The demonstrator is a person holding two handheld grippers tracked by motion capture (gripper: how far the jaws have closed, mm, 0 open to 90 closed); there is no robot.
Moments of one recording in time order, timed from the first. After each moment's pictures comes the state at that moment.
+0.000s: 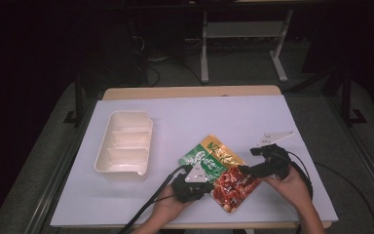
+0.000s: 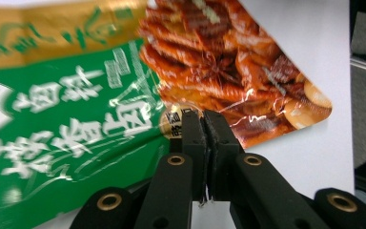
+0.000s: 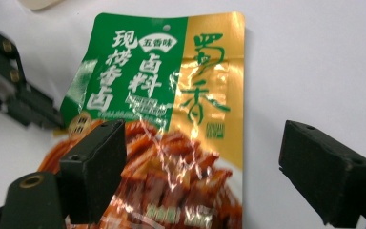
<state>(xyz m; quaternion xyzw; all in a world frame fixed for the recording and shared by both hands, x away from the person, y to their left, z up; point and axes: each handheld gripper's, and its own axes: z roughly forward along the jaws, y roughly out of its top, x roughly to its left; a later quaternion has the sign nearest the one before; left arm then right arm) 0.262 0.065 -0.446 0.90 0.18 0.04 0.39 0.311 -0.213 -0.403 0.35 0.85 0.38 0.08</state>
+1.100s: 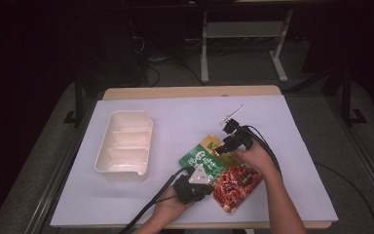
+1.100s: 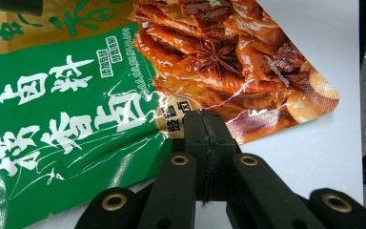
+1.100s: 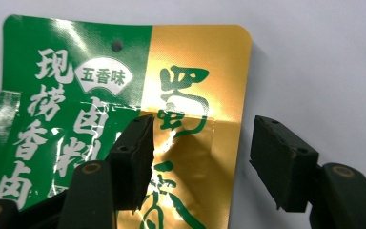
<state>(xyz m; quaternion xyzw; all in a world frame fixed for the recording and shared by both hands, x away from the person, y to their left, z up) 0.260 0.062 -0.449 0.91 0.18 0.04 0.38 0.413 -0.138 -0.424 0.34 0.90 0.27 0.01</state>
